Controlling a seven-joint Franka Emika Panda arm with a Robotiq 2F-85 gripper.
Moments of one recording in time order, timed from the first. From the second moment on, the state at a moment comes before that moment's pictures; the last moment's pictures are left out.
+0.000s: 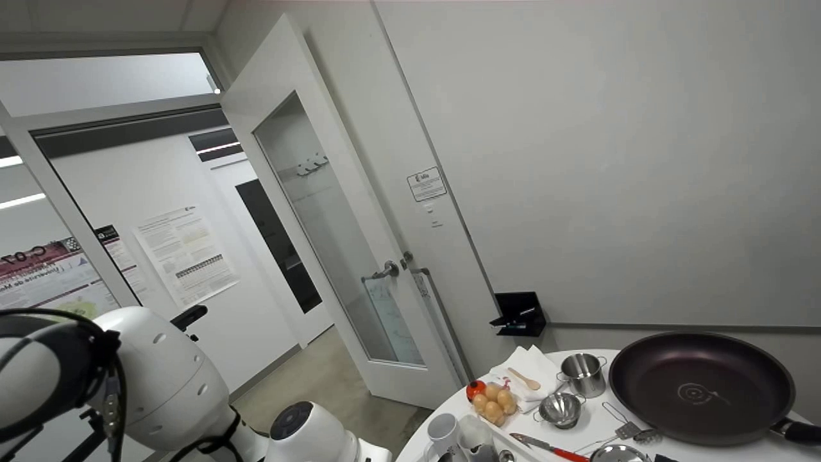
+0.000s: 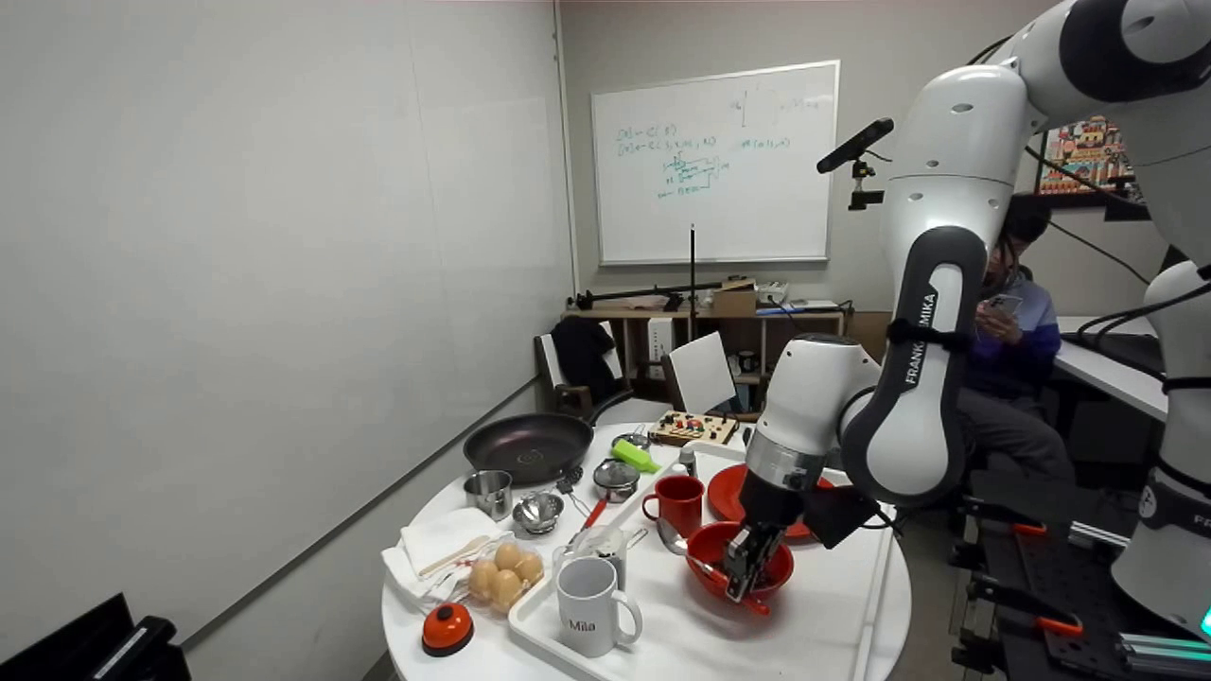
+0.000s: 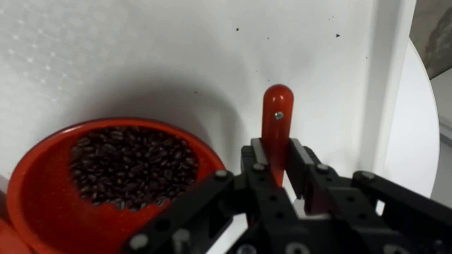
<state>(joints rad) 0.24 0.45 0.18 -2.51 0.23 3.25 0.42</state>
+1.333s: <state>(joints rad) -0.62 0.17 0.80 -2.58 0.23 2.78 0.30</state>
